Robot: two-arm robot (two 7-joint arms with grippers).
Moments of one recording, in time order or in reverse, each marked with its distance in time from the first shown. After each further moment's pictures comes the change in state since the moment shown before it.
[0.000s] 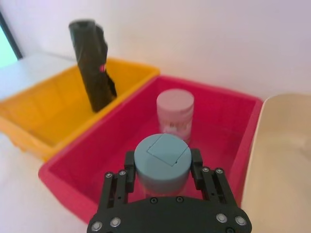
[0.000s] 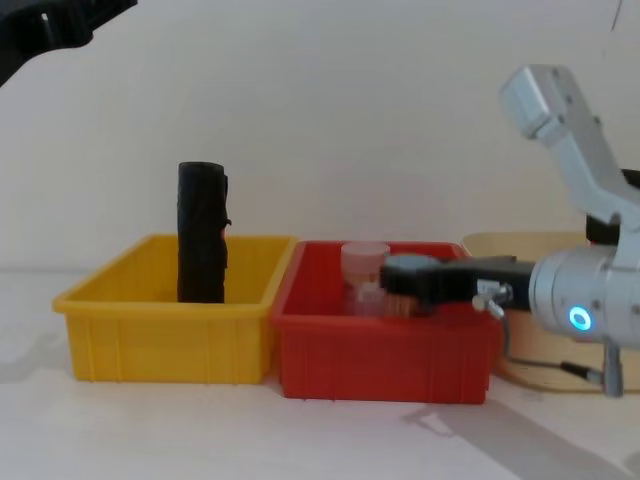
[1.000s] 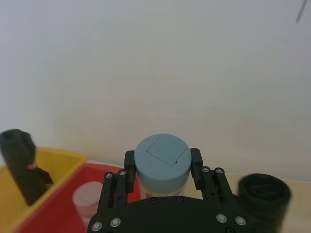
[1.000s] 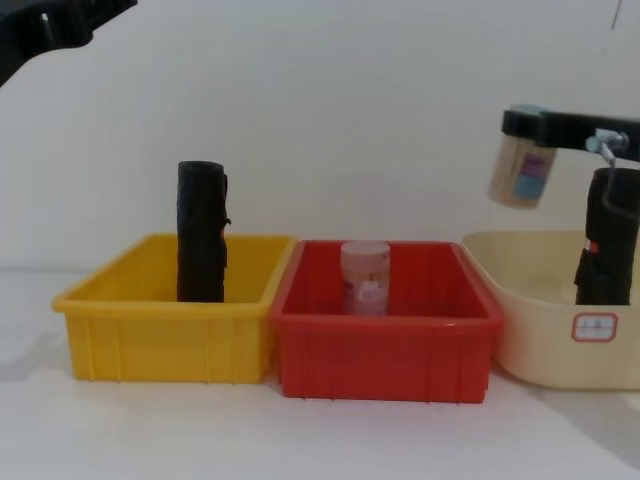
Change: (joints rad) left arm 0.000 0.000 0.000 0.000 0.000 0.000 0.000; right arm 0.087 0.018 0.171 -0.022 0.066 -0.078 -0.068
